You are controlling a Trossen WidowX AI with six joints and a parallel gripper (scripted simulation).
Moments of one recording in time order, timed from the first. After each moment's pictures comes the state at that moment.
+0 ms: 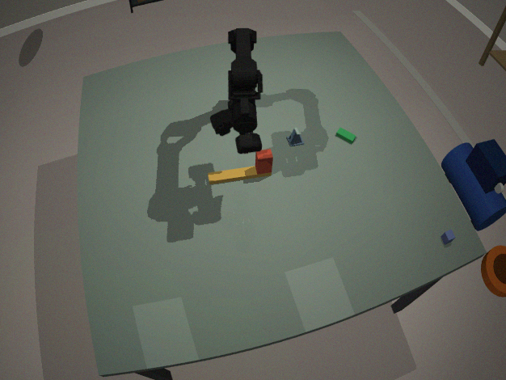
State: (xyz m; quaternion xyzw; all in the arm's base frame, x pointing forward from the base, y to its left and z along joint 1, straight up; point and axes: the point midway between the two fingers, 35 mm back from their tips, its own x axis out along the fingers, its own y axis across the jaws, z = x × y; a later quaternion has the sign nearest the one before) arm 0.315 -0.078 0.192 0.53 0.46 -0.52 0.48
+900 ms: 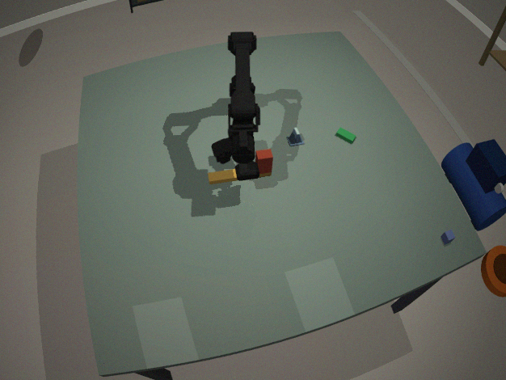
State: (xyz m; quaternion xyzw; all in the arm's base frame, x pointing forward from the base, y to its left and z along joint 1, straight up) arm 0.319 -0.082 0.078 0.53 0.47 -0.52 0.48
